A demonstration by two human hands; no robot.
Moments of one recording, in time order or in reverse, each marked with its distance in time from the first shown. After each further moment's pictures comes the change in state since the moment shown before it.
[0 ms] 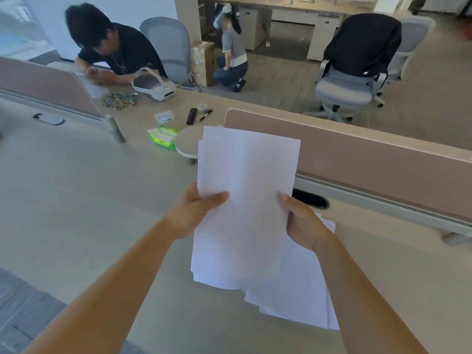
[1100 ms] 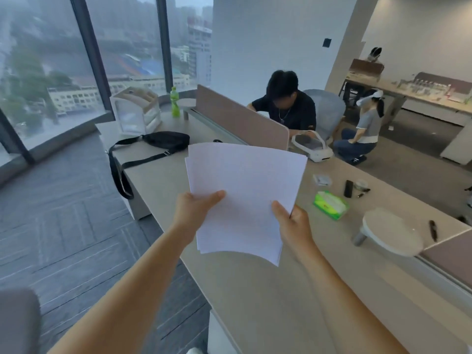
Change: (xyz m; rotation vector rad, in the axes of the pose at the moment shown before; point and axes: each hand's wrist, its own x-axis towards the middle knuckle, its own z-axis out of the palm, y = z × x) left_hand -0.176 0.046 -0.506 -0.186 0.865 0.163; right_hand 0.174 0.108 0.557 -0.483 -0.104 -0.377
